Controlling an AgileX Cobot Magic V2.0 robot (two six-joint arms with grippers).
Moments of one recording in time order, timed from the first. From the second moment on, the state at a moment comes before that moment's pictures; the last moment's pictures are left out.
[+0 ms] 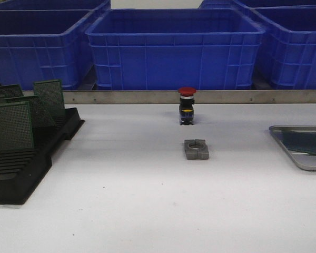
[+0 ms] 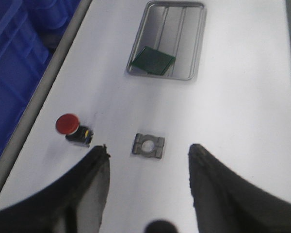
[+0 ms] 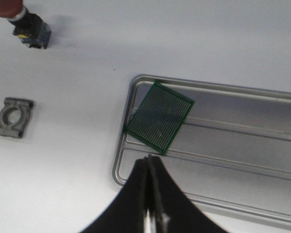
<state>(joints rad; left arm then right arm) -0.33 1.63 -1.64 -0.73 1.11 1.20 -0.25 1.28 -0.88 0.61 0.58 -0.74</state>
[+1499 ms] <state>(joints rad) -0.01 1.80 -1.53 -0.14 1.23 1.44 -0.06 0.67 -0.53 0.62 0.45 -0.74</state>
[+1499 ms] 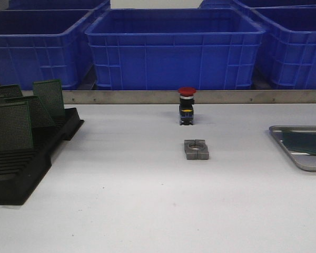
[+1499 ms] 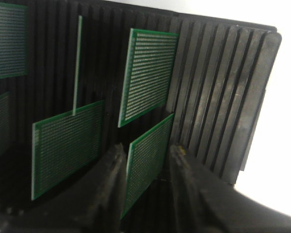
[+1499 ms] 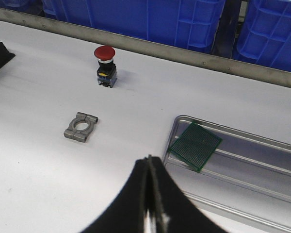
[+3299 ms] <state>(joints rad) 0.03 1.94 -1.53 -0.15 1.25 1.47 -0.06 0.67 -0.53 0.62 0.46 -0.74</state>
